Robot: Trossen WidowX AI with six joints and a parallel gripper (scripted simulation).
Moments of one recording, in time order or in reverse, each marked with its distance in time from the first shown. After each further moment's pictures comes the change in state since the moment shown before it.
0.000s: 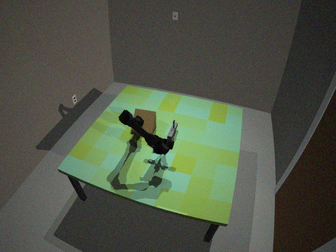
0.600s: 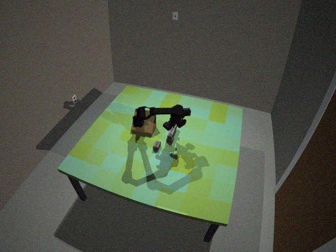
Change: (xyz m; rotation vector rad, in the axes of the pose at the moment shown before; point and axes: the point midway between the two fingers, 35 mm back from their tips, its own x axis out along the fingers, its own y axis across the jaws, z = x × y) arm 0.090 0.013 -0.150 -1.086 -0.330 -0.532
